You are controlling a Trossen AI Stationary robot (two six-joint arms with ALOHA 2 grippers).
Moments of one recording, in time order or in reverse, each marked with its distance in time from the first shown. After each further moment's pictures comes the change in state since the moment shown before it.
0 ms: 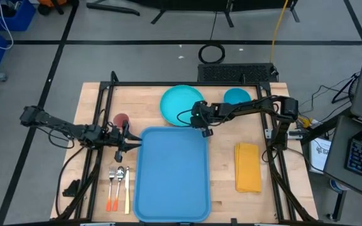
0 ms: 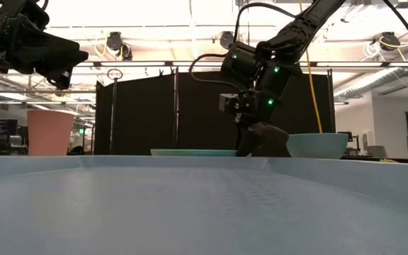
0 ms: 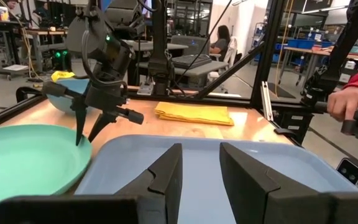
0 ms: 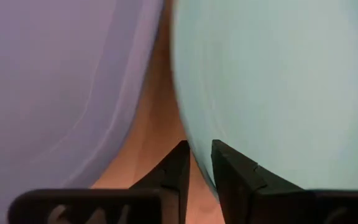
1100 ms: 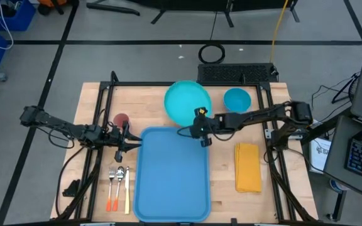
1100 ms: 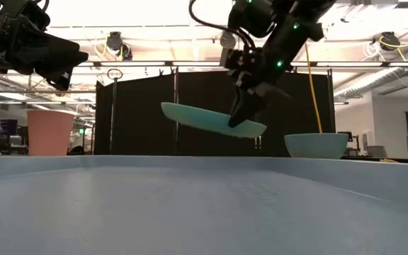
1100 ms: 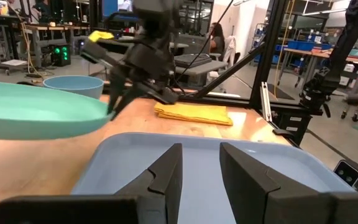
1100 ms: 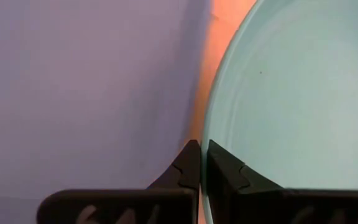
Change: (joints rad) left arm 0.000 0.000 0.000 -0.005 0.000 -0.024; right arm 0.236 -0.156 0.000 -0.035 0.145 0.144
